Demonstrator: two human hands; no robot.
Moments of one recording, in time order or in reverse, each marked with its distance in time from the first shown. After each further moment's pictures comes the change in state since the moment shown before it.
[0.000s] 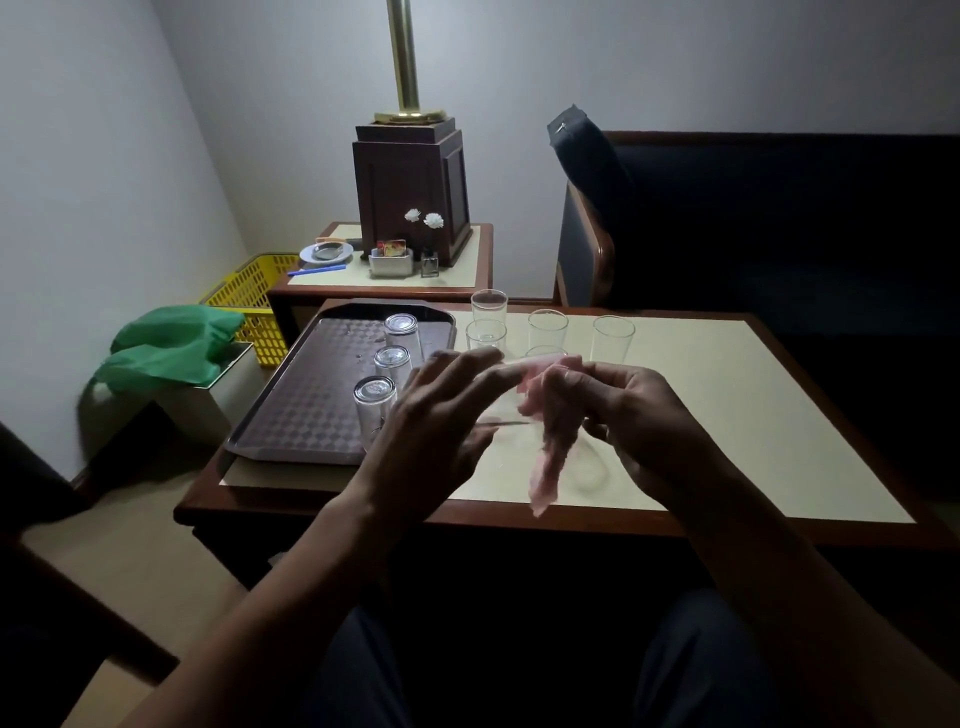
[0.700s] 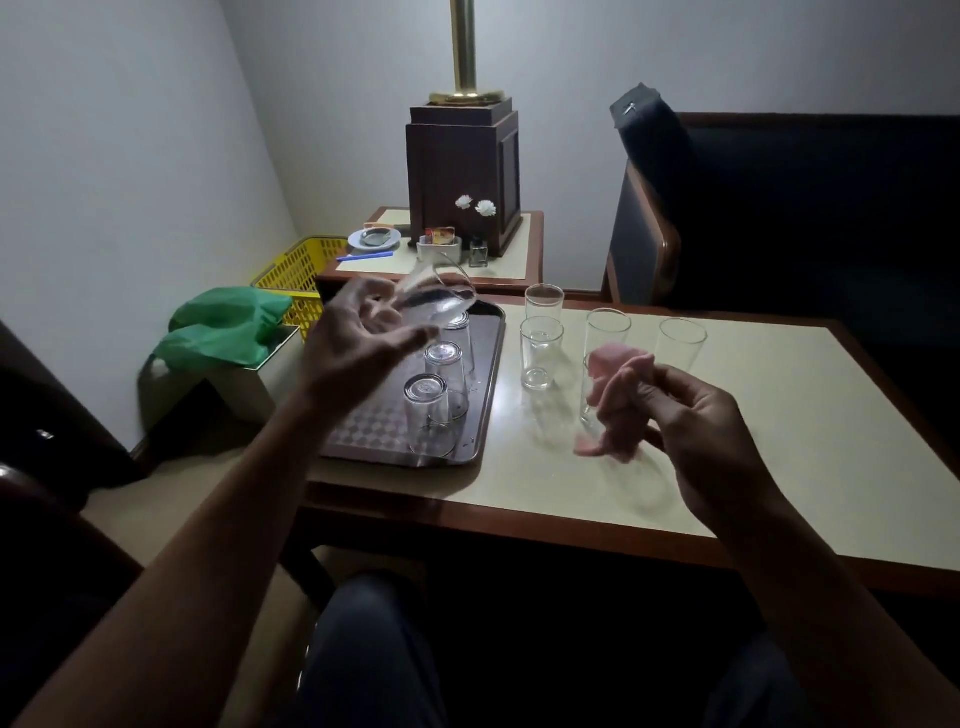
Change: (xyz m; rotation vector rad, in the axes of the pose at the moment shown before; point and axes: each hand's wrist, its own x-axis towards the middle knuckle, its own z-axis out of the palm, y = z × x) left_hand 0.011 -0.106 -0.065 -0.362 0.046 -0.876; right_hand 0.033 0.032 0.011 0.038 0.156 -0.068
